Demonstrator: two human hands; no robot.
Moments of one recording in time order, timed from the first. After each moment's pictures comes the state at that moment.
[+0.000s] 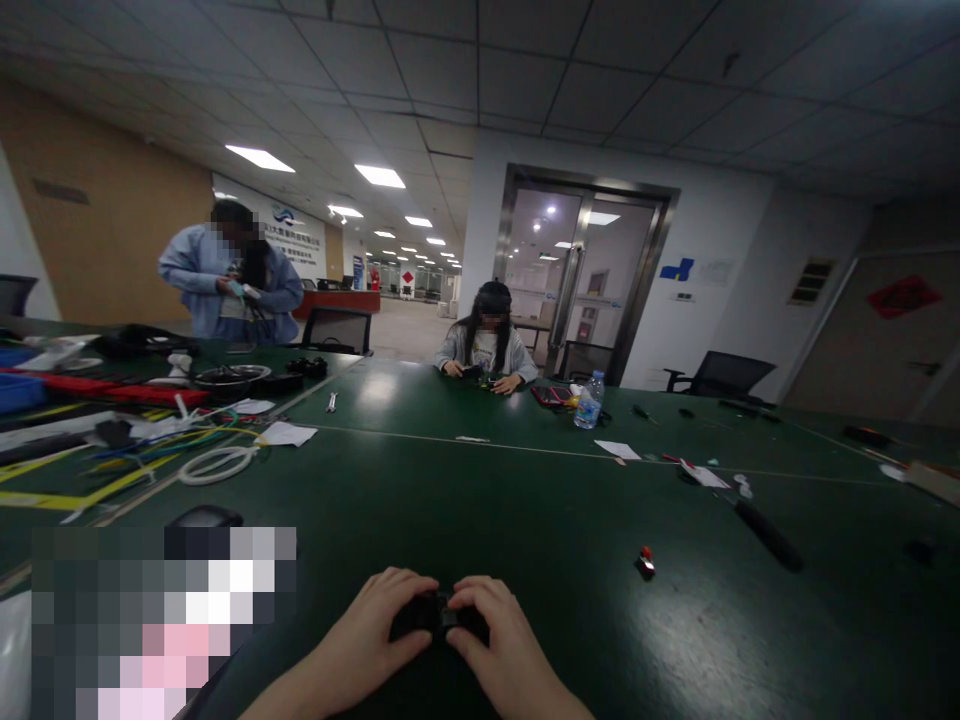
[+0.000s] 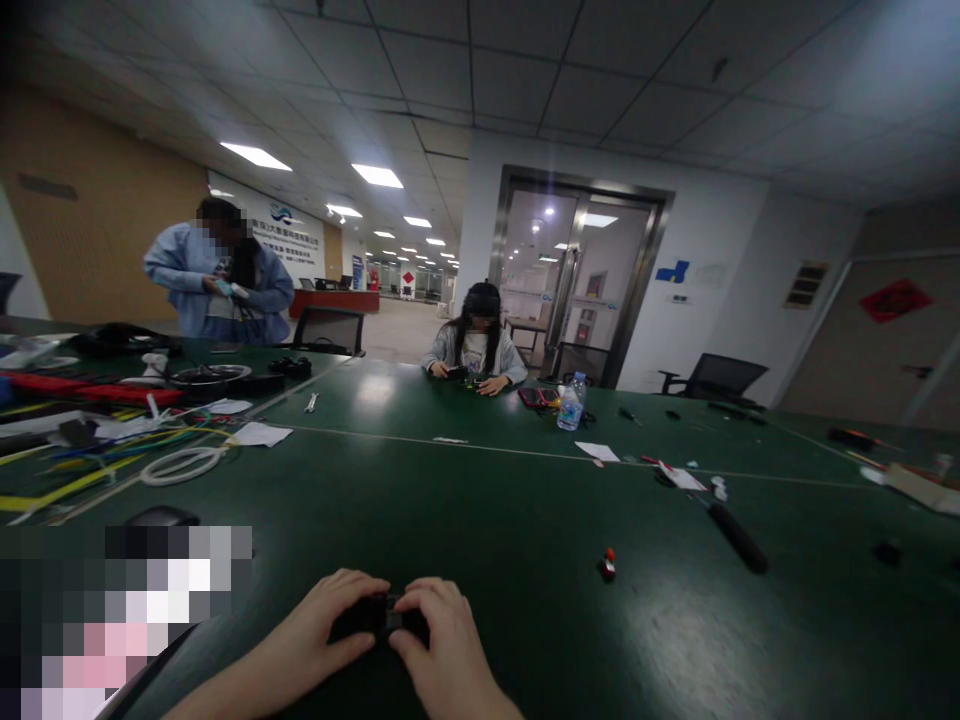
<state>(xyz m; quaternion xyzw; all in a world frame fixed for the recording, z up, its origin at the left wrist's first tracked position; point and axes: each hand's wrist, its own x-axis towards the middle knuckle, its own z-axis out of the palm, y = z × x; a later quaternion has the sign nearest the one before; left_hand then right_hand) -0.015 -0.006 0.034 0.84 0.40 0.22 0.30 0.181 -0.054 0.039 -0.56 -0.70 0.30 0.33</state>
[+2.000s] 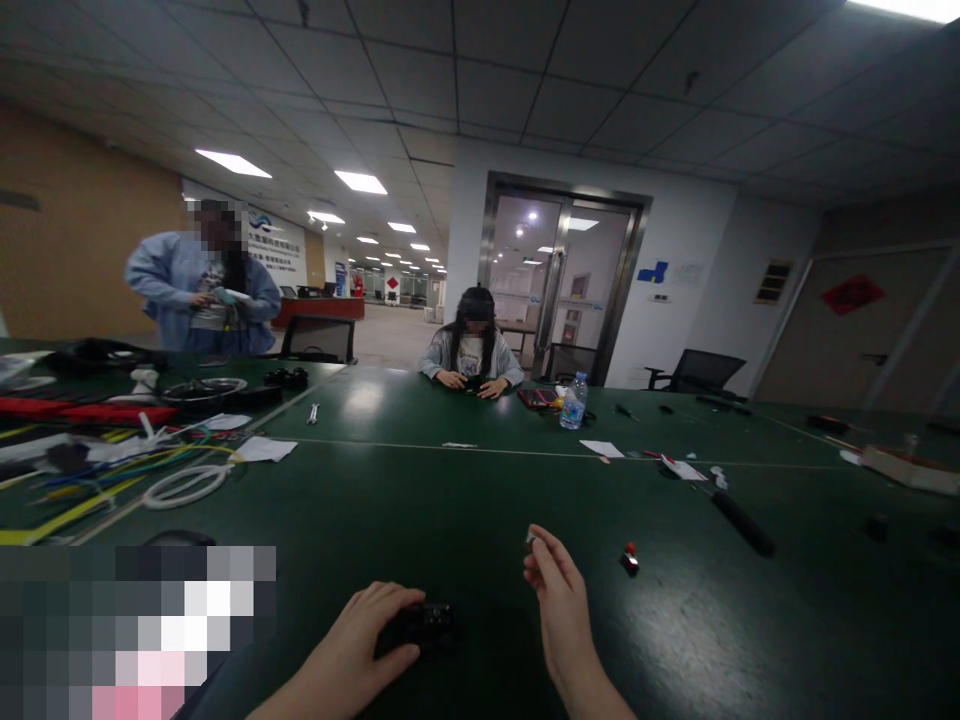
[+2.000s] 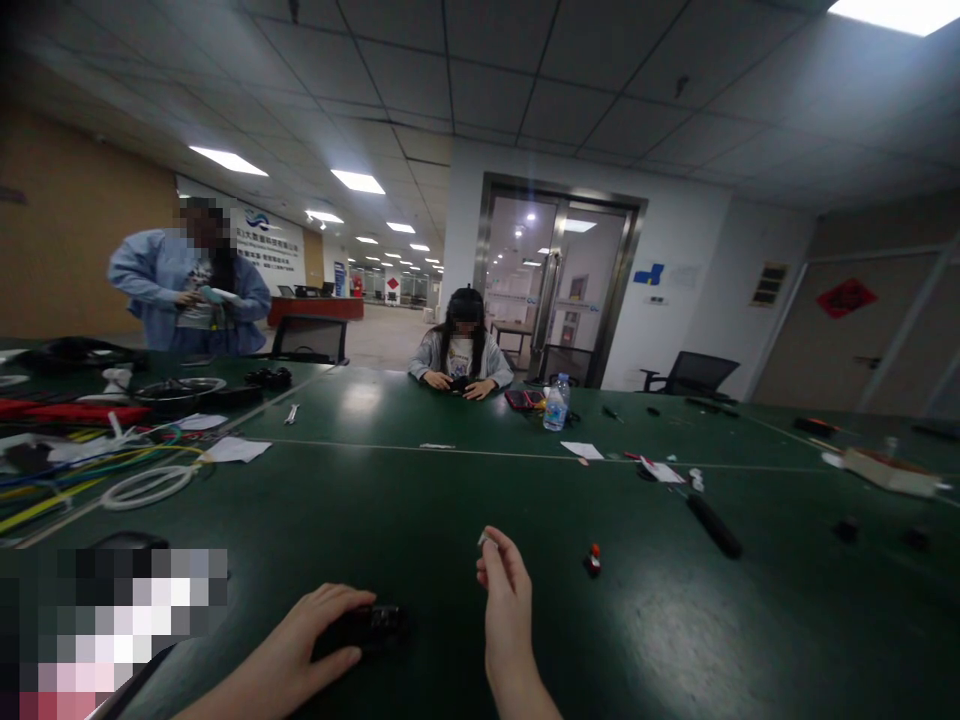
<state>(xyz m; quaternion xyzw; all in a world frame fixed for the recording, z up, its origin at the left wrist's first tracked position) -0.018 -0.004 0.034 0.84 0.41 0.21 0.30 0.232 -0.029 0.024 -0.55 -0.30 0.37 0.69</state>
